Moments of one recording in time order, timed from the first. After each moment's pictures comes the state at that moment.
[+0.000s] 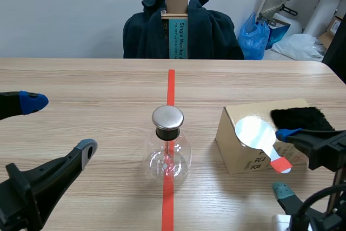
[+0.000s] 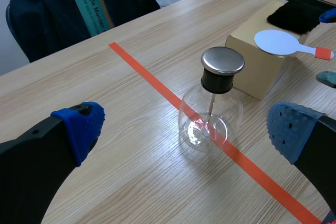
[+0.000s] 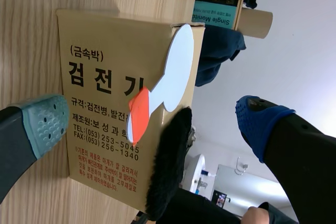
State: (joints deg) left arm 47.8 -31.3 -8.4 120.1 -15.5 -26.9 -10.5; right arm -38.0 28.9 -2.2 92.0 -72.4 -18.4 22.5
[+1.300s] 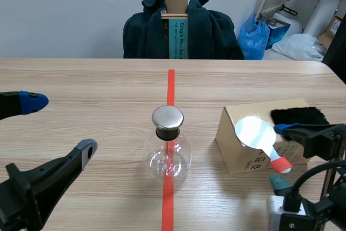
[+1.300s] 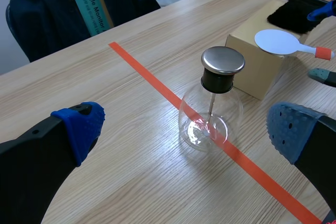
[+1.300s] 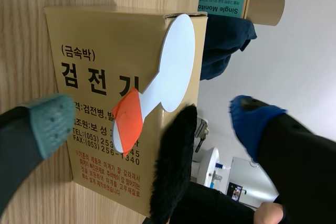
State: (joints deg) left arm 47.8 -31.3 -8.4 120.1 -15.5 -26.9 -10.5; right arm -34.7 28.9 -3.1 92.0 -68.9 -13.2 21.7
